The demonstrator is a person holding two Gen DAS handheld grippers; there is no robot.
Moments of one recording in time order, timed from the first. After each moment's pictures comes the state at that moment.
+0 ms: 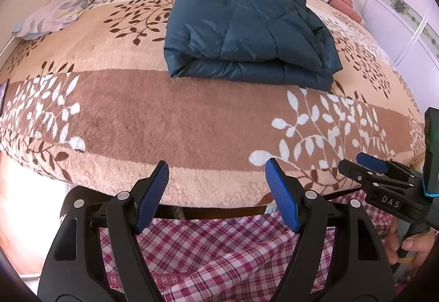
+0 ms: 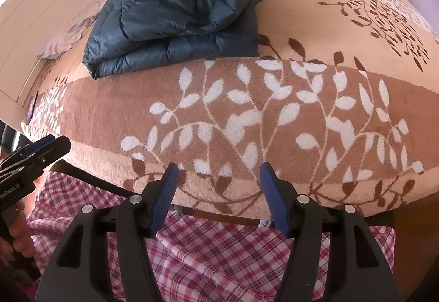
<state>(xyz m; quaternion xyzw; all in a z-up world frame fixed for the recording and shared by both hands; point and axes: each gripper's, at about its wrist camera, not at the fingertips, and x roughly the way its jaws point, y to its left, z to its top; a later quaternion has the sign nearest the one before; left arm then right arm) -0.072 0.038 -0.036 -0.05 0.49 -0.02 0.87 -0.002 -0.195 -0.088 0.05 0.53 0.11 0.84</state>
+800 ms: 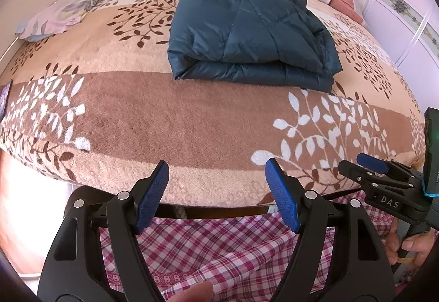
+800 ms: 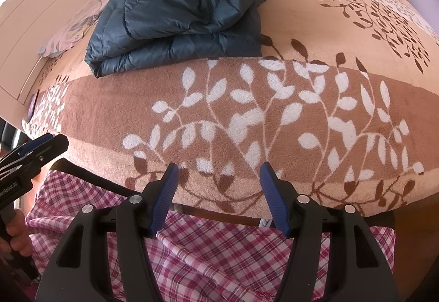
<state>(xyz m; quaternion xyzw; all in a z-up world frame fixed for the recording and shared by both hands) -0.075 0.040 -0.032 -0.05 0.49 -0.02 0.87 -0.004 -0.193 -0.088 0.04 0.53 0.11 0.84</state>
